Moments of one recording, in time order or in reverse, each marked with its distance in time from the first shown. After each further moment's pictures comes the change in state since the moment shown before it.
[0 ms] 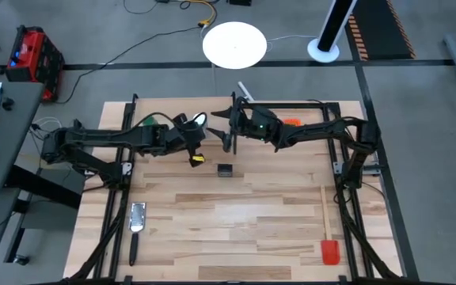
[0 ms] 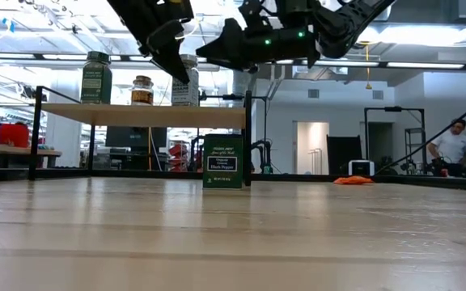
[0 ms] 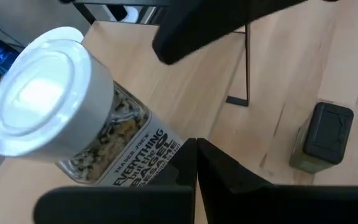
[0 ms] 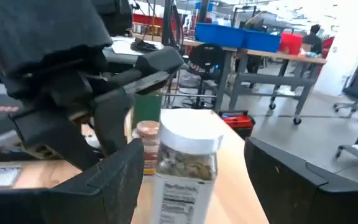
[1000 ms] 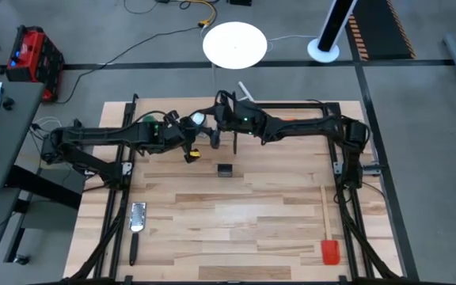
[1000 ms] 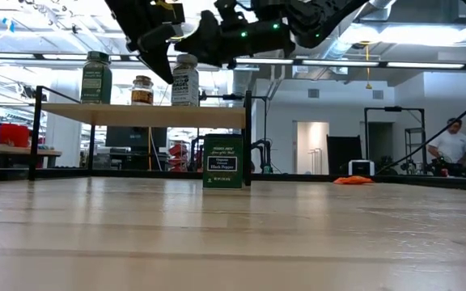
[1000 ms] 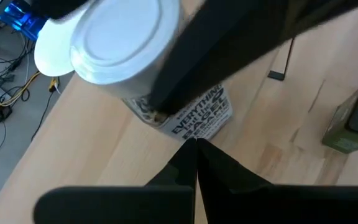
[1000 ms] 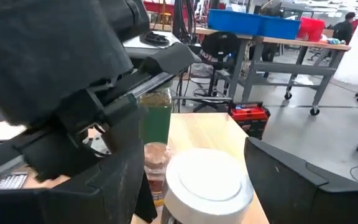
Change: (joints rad) left arm 0.011 -0.009 0.056 -0.198 -0.087 -0.096; right arm 0.007 0.128 0.272 -0.215 -0.053 0.015
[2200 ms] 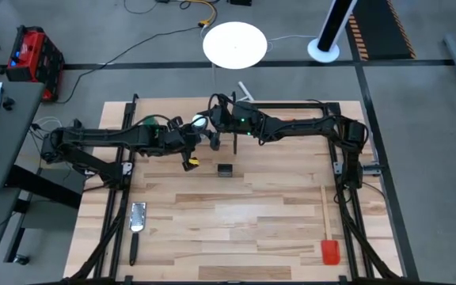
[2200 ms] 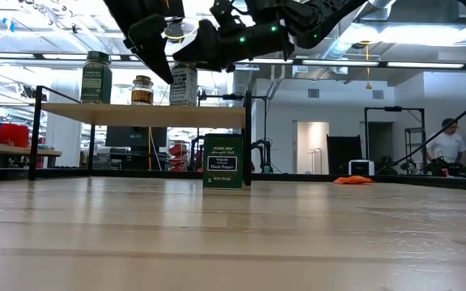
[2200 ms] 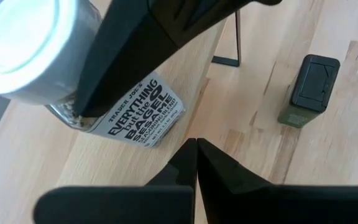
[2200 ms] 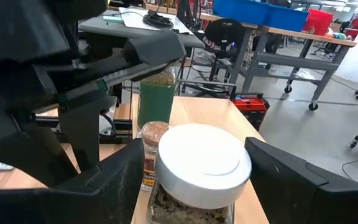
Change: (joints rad) left arm -0.040 0.000 -0.001 -0.022 0.109 0.035; right arm 0.000 0.007 0.009 -0.063 0.001 -0.061
